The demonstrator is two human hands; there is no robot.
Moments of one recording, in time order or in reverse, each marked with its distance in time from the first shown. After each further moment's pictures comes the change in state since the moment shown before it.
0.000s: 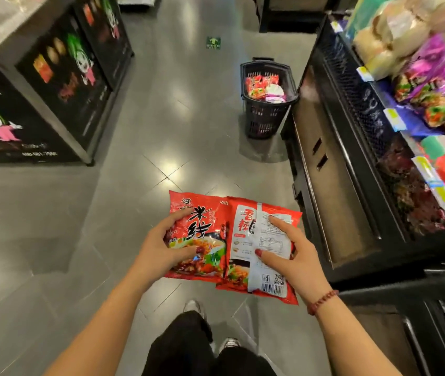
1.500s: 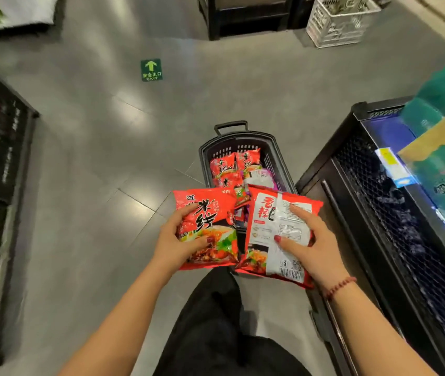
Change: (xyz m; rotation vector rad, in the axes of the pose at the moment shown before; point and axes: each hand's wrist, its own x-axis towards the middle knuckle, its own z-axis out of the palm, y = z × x) left_hand 0.967 0.253 0.023 0.035 -0.143 -0.026; right_hand 0.922 -0.141 -0.143 -0.109 0.323 0.113
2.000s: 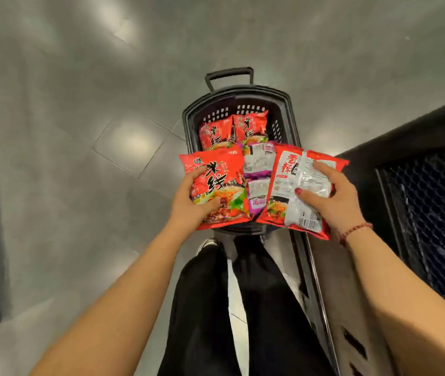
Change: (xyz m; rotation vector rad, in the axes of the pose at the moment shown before) left_hand 0.230 -0.036 0.079 -0.044 0.027 -0.173; right_hand 0.263 0.072 -0.019 -0.121 -0.014 0.190
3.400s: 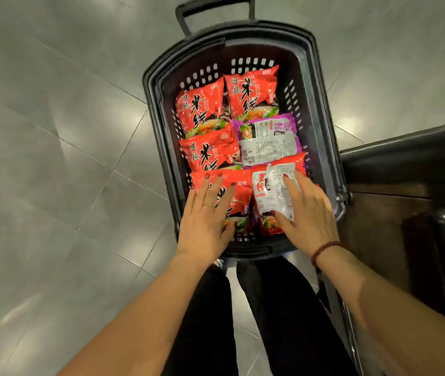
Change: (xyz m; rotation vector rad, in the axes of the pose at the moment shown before) left_hand 0.113 -0.154 0.078 1.134 -0.113 0.453; right_hand 0.105 0.171 0.100 -0.948 -0.207 -0.239
